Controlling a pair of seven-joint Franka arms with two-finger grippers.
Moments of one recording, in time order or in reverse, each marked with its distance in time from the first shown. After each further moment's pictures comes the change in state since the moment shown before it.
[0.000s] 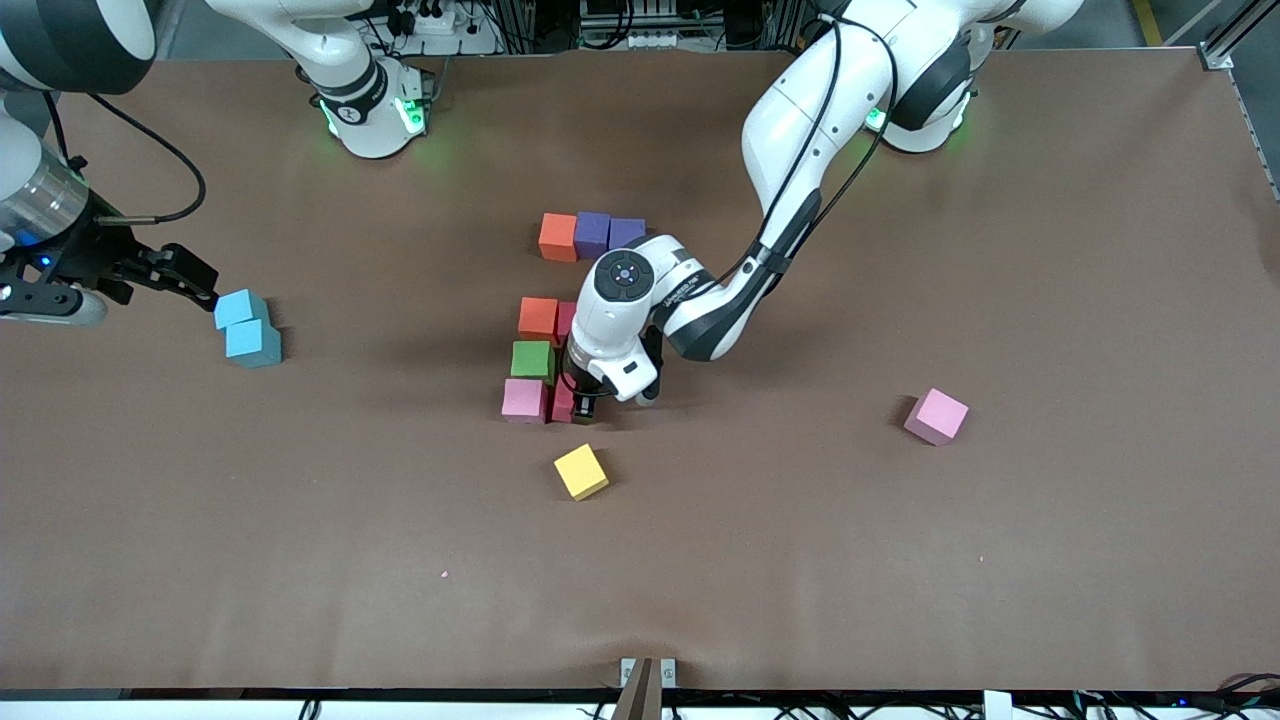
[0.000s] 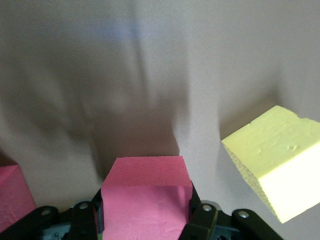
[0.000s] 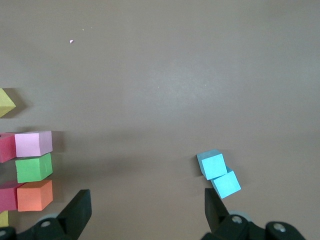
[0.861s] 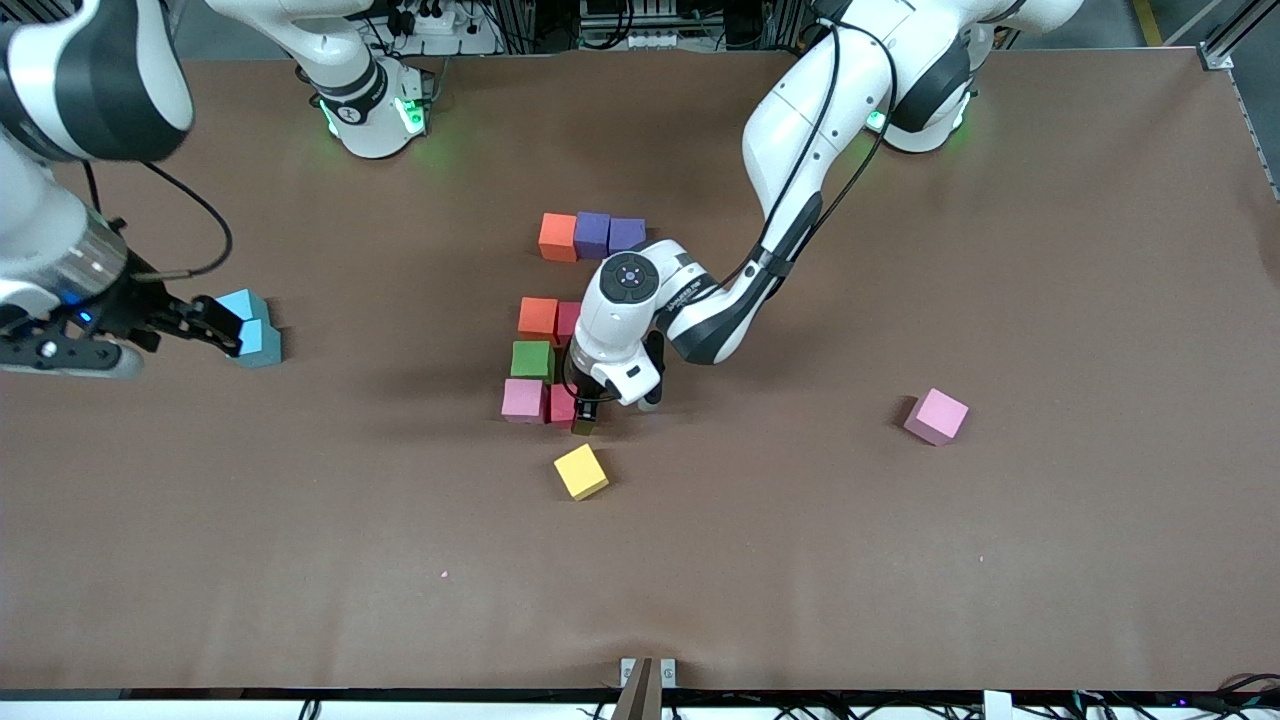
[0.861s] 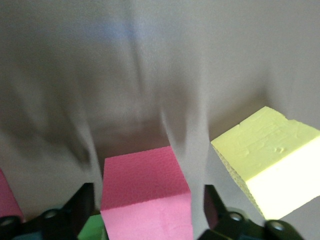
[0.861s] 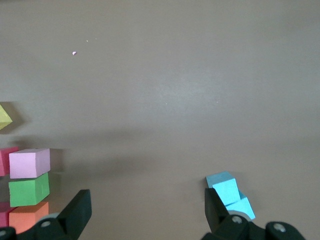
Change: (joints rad) left arm 0.000 0.008 0.010 0.001 0.000 0.037 0.000; right arm 0.010 0.110 0.007 0.000 0.000 0.127 -0.001
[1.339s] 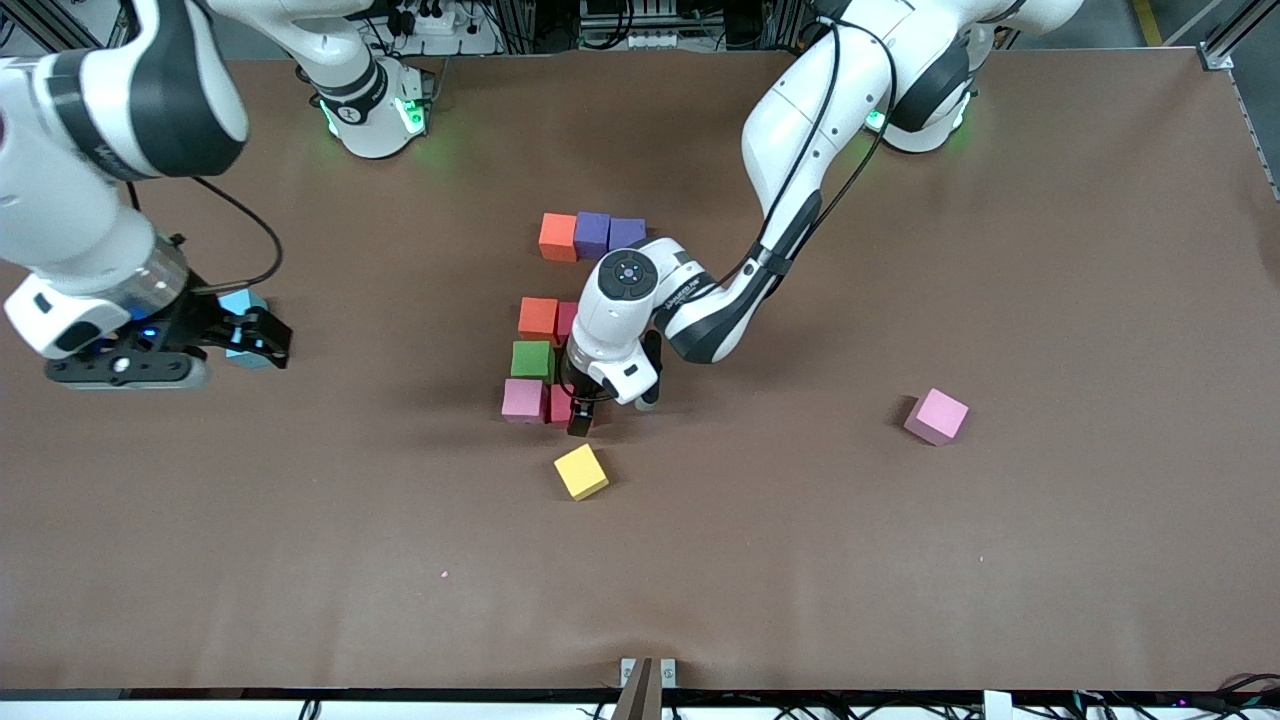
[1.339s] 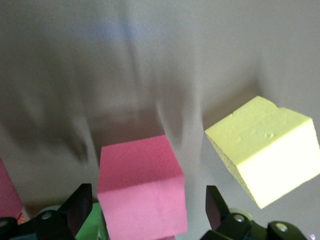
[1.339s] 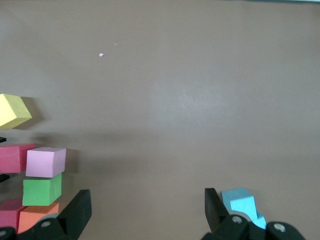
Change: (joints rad) left arm -0.006 -0.004 -0.002 0.018 0.000 -0.005 0.000; right arm 0.014 0.025 0.082 0.004 -0.020 0.059 -0.001
